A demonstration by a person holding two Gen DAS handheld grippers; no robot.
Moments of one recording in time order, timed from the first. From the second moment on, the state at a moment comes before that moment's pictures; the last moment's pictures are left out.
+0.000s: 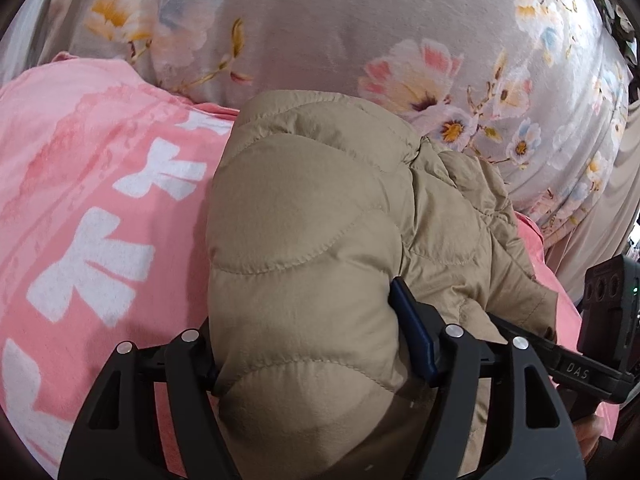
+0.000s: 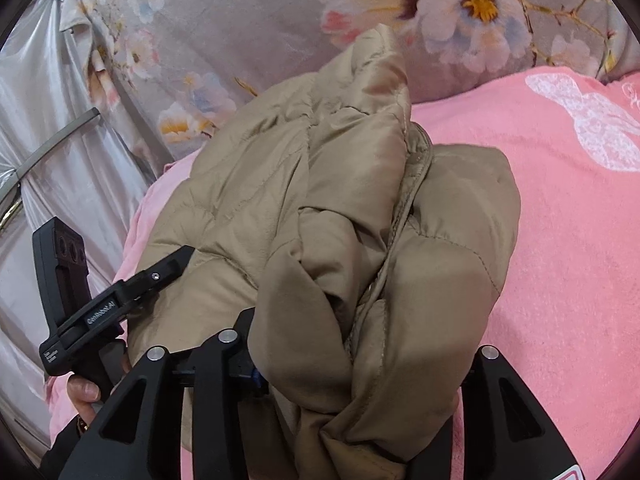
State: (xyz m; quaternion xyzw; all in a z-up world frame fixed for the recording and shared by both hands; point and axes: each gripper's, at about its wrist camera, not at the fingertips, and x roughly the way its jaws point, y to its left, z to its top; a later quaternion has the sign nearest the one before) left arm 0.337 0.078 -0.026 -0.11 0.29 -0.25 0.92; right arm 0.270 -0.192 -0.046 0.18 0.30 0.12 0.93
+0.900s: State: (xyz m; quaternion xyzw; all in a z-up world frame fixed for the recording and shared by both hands) left arm 0.275 0.043 0.012 -0.01 0.41 -0.06 0.91; right arm 0.223 -0.152 -0.006 0.03 0.37 0.00 0.93
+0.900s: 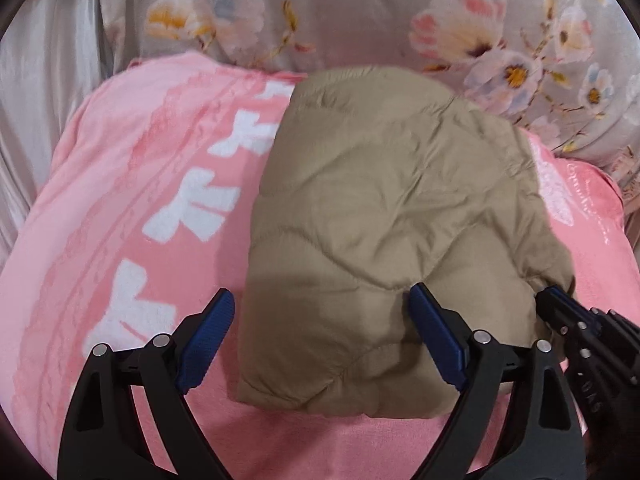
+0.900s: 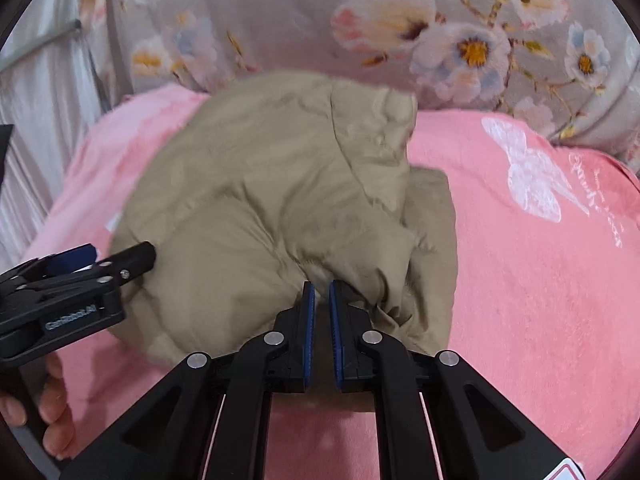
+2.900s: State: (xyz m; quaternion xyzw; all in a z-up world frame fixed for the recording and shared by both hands) left arm 0.189 0.042 -0.024 -0.01 0.32 -0.02 0.95; right arm 0.141 -0.147 -0.044 0.05 0.30 -0.05 0.95
